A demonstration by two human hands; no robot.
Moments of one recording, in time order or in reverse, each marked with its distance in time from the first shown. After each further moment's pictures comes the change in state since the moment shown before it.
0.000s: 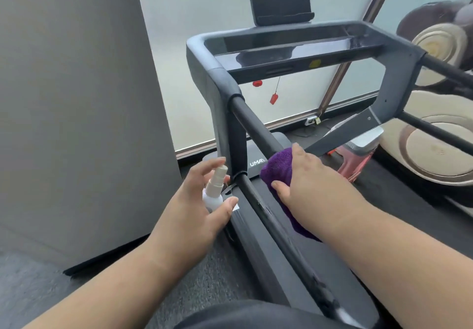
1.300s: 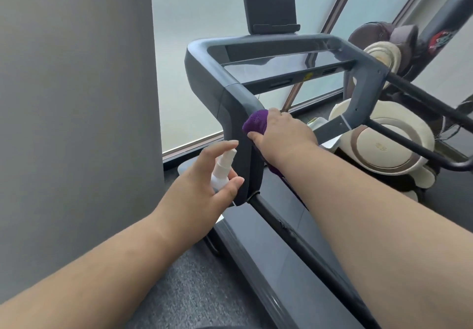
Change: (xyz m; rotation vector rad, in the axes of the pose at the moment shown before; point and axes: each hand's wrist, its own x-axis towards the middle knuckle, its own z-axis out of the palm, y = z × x) left_hand 0.114 -0.082 -0.084 -0.116 -0.185 0.223; right_hand 0.180 -0.112 0.004 -0.104 0.140 0.257
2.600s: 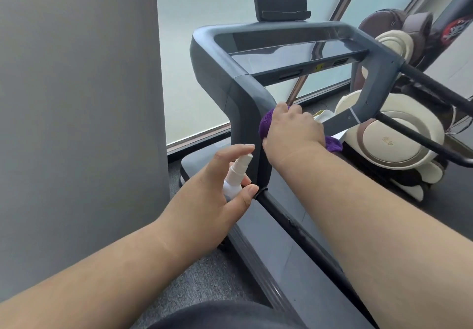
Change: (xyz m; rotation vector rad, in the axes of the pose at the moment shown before) left_hand -0.005 0.003 -0.003 0.004 -0.057 -0.002; right_hand -0.005 -0.020 0.003 -0.219 0.036 0.040
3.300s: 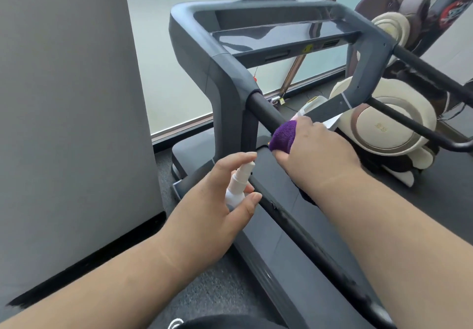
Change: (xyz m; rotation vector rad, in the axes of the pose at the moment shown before) left_hand -0.022 0.021 0.050 -0.087 -0.024 -0.060; right_hand -0.061 0.082 0.009 0.125 0.004 -0.032
